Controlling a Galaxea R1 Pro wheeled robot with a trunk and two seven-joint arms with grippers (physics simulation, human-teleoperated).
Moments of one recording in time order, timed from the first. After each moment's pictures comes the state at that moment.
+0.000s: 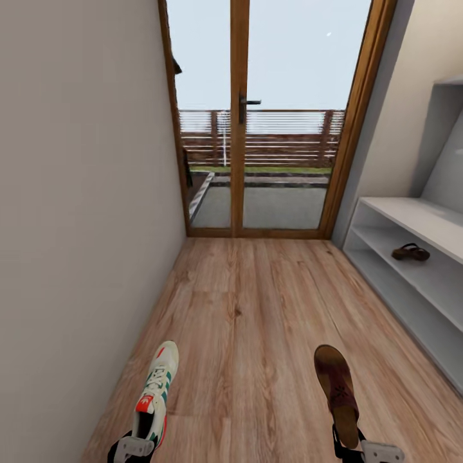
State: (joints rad) left arm -0.20 0.06 0.17 -0.44 -0.09 -0.46 -0.33; right arm -0.13 -0.08 -0.13 -0.52 0.04 -0.66 -0.07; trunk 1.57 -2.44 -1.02
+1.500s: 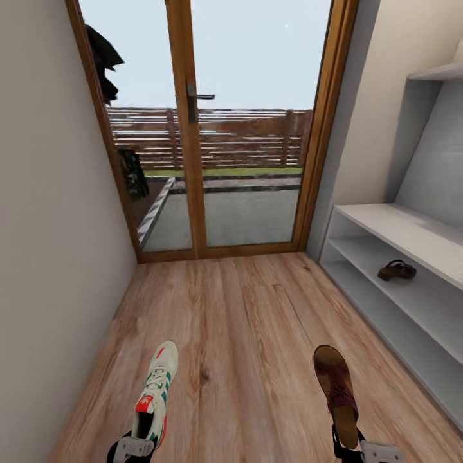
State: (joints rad) left arm -0.21 0.06 0.17 -0.44 -0.09 -0.46 -0.33; right arm -0.12 -0.08 -0.13 -0.52 0.05 -0.66 -0.07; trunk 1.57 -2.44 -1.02
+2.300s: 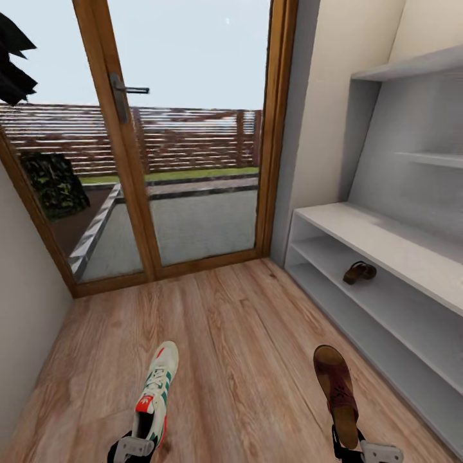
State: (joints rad) left arm -0.21 0.06 0.17 -0.44 -0.09 -0.46 -0.33; right arm -0.12 -0.08 -0.13 -0.52 0.05 -0.66 -0.07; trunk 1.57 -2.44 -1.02
